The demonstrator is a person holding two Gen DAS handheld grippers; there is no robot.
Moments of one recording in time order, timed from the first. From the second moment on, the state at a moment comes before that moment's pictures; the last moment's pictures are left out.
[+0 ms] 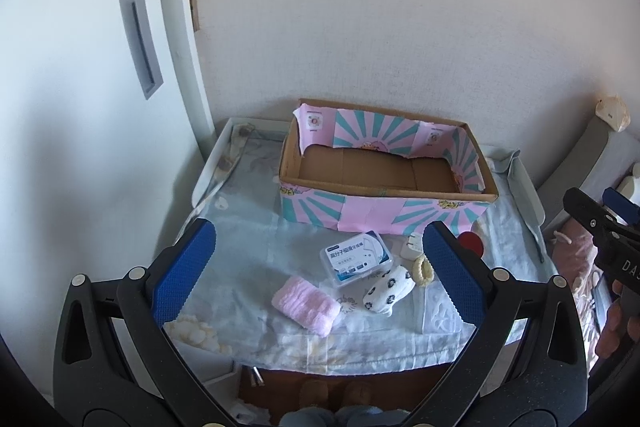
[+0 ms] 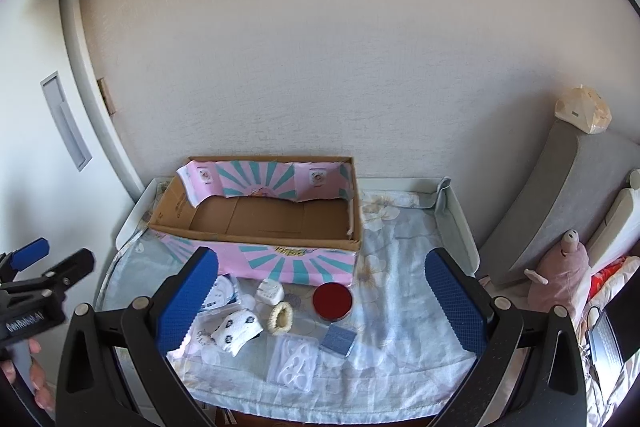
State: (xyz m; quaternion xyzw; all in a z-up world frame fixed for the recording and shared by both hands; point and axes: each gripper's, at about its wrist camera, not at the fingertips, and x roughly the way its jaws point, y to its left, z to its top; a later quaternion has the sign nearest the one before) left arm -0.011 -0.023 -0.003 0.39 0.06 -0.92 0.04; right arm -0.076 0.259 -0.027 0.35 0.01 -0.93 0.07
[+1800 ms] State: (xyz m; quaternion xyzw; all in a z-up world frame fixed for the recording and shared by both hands) left arm -0.056 -0.048 -0.209 0.52 0.03 -0.85 -0.08; right arm -0.168 0.245 -0.234 0.53 0.06 -0.84 0.09
